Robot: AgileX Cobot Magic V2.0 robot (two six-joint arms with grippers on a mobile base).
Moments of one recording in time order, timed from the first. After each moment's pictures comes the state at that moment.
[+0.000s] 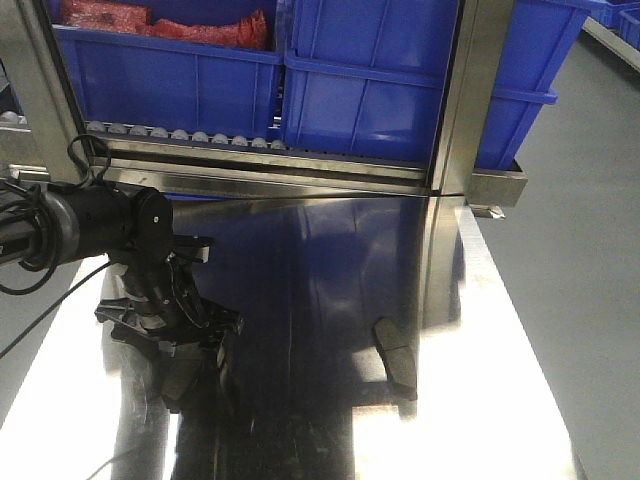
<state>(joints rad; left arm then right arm) -0.34 2.00 -1.40 -0.10 1.01 -0.20 0.15 0.28 -0.40 0.10 0.49 -0.18</state>
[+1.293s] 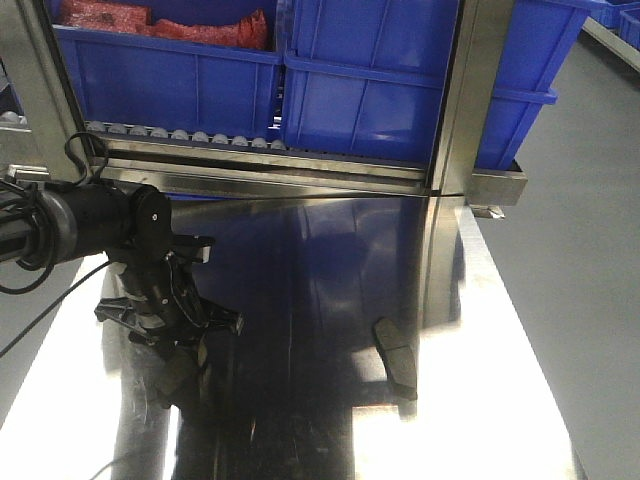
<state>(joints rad) -0.34 1.99 -1.40 -0.11 1.02 -0.17 0.15 0.28 -0.40 0.10 0.49 -0.18</state>
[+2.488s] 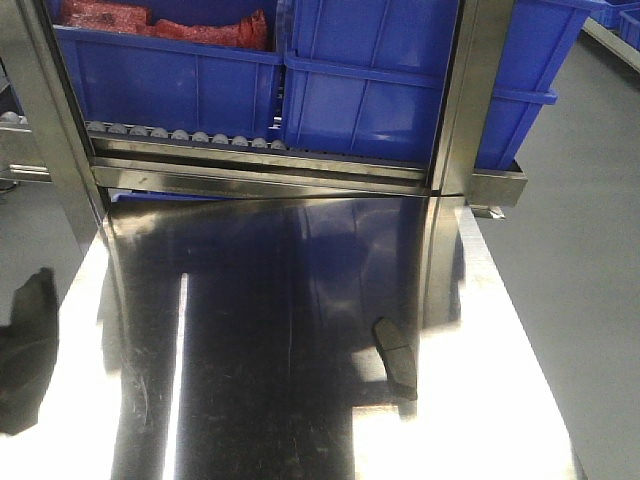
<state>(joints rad) -0.34 0.72 -0.66 -0.06 0.67 -0.13 0.15 0.28 -0.40 0.10 0.49 -0.18</state>
